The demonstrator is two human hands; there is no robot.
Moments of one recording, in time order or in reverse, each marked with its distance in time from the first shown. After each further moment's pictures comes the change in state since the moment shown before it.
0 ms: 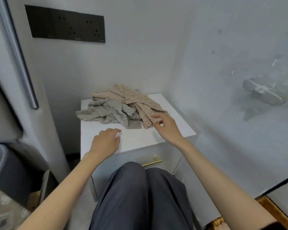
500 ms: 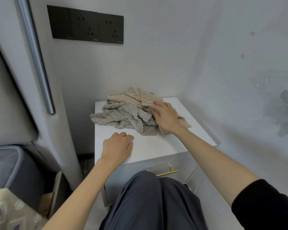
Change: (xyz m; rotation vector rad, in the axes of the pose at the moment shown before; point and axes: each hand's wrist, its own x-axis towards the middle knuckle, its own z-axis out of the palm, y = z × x) left_hand 0.021 -0.022 0.010 0.157 0.139 0.036; right_hand 0.102 -0.013 0.043 -0.448 -0.033 -0.142
